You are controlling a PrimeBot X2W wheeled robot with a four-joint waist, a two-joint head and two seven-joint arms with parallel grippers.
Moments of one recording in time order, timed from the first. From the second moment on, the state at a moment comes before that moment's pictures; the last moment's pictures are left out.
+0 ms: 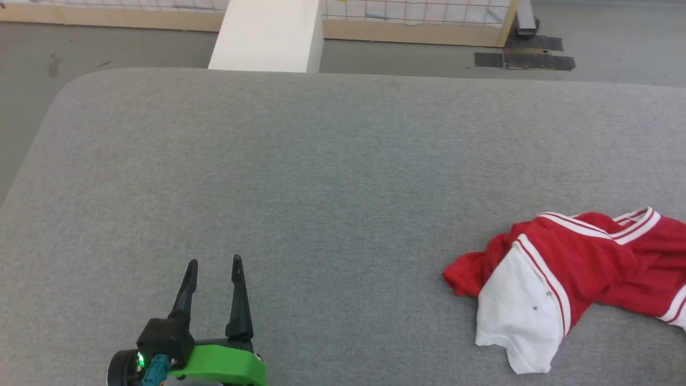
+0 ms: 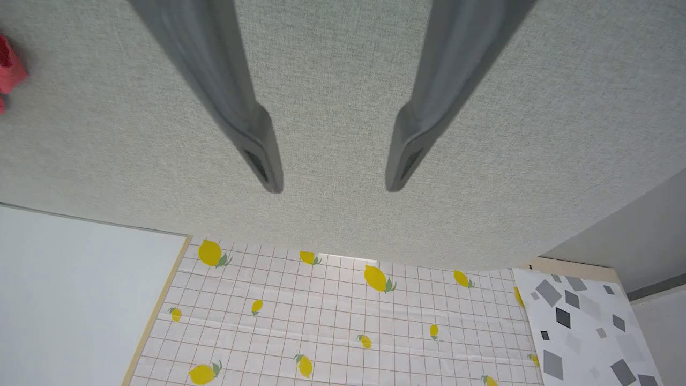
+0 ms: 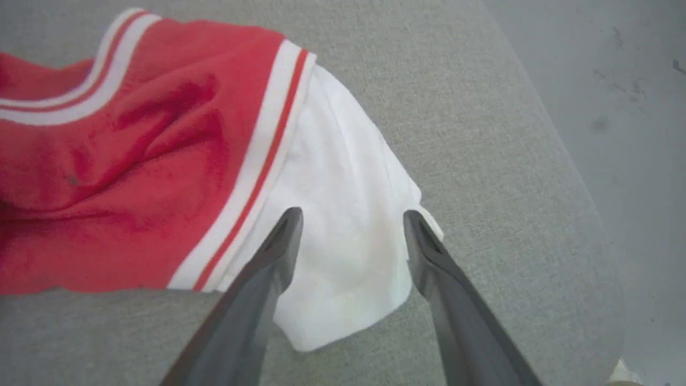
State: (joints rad) left arm 0.08 0.10 -0.18 -0.03 -0.23 0.15 -0.25; right arm -0.07 -0.32 -0.53 0.37 0.15 0.13 0.38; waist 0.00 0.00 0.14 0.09
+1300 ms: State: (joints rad) left arm 0.05 0.07 -0.21 0.01 -0.25 0.15 -0.25; right arm -0.32 -0.39 0.24 -0.20 0.43 0.13 0.78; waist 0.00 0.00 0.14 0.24
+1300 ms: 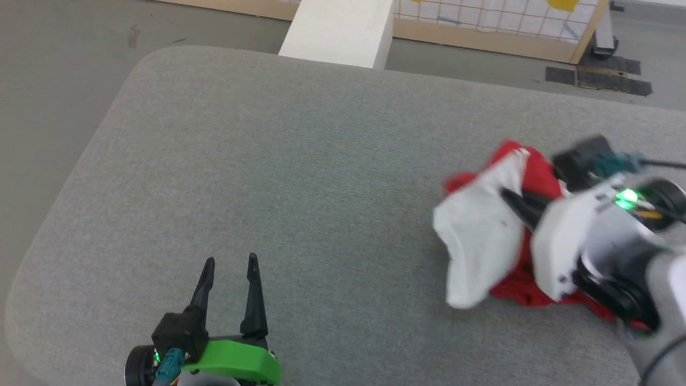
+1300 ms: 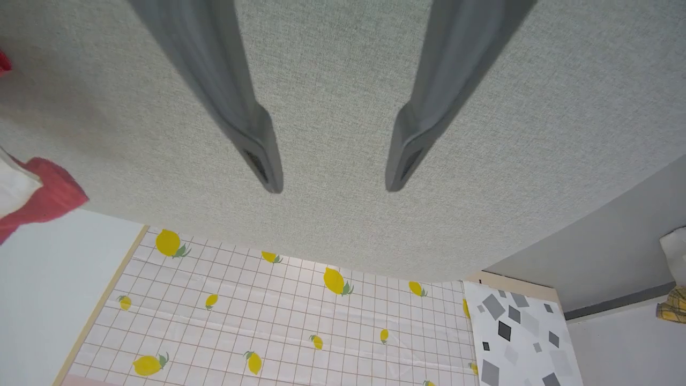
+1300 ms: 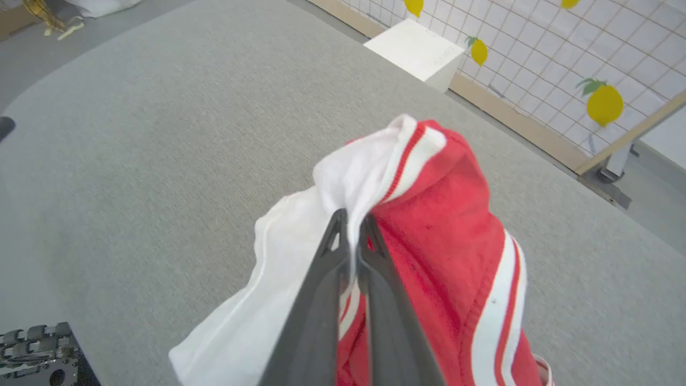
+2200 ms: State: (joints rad) left arm 0.04 0.09 -0.24 0.09 -0.26 0.13 -0.26; right arm -0.51 -0.27 0.29 0.23 0.36 0.13 0.37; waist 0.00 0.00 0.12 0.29
